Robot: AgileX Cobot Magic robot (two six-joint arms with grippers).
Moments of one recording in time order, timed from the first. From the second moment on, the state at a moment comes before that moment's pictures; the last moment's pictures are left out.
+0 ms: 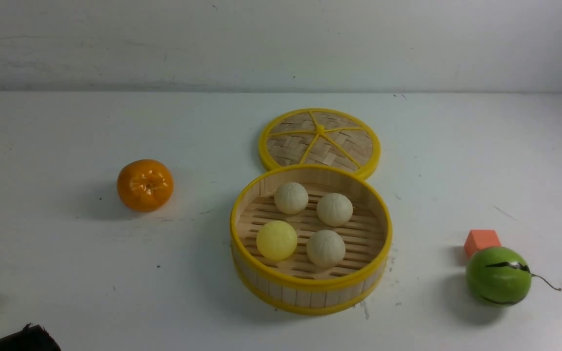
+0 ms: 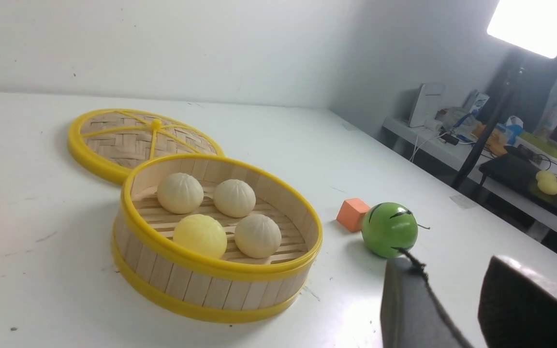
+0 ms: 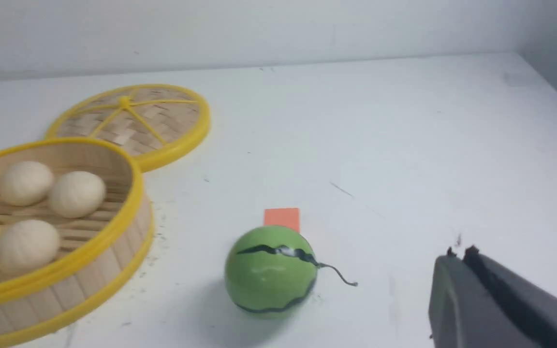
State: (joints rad) right arm 0.09 0.08 -0.28 -0.23 0.52 0.28; left arm -0.71 0.11 -0.24 -0.12 0.20 -0.20
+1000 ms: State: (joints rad) right arm 0.00 -0.01 0.02 -0.08 0.36 0.16; left arm -0.71 0.11 -0.24 -0.12 0.20 -0.20
